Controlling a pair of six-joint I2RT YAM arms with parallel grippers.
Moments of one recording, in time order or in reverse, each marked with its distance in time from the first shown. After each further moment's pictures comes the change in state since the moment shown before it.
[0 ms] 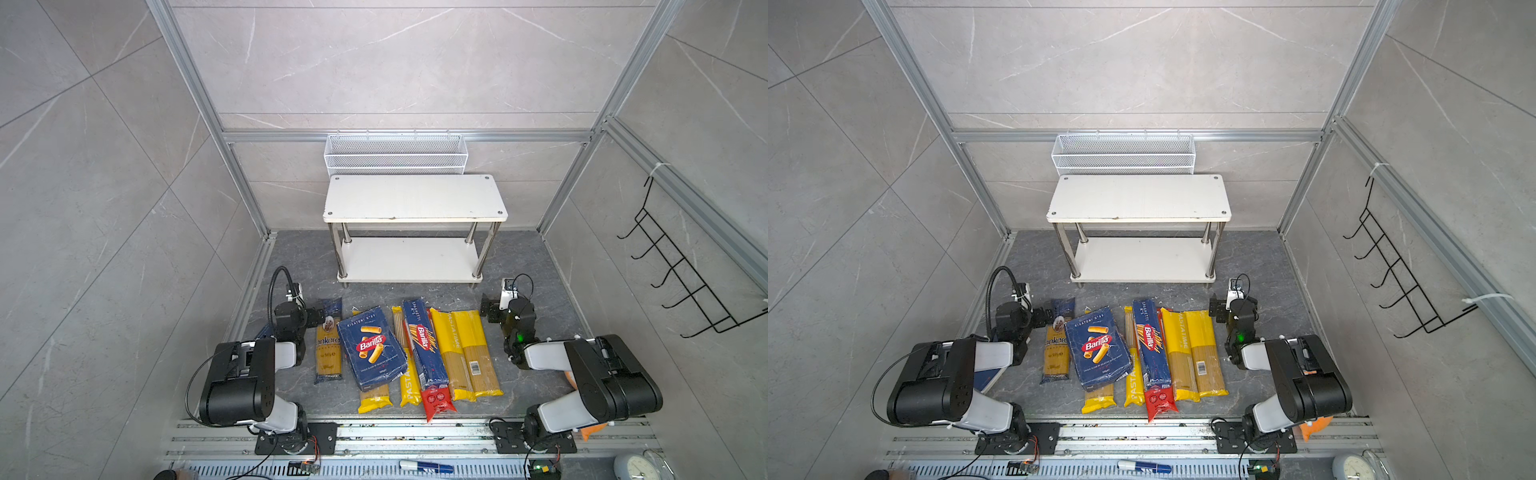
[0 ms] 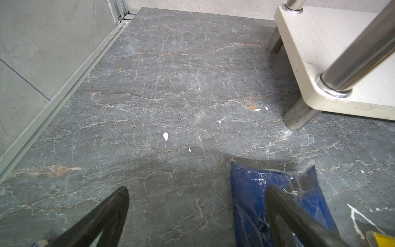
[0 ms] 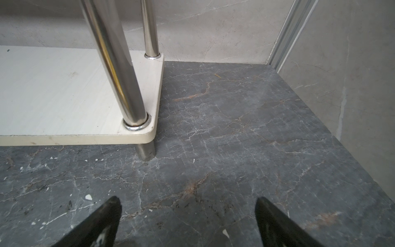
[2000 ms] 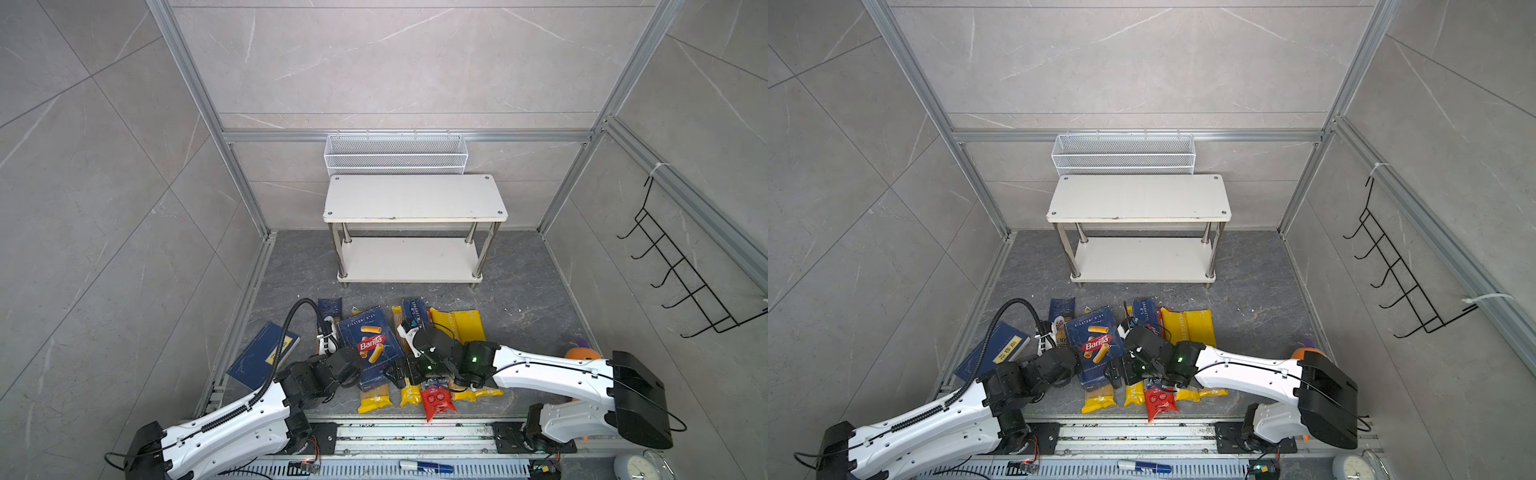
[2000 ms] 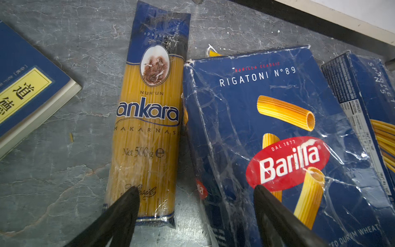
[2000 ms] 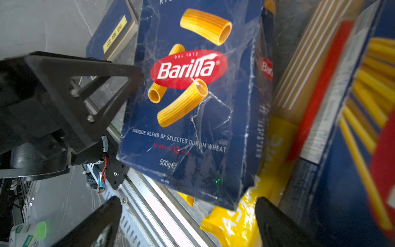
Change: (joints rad) left arm -1.063 -0.731 0.152 -1.431 -0.577 -1.028; right arm 0.991 -0.125 0.518 -1.109 -0.302 0.721
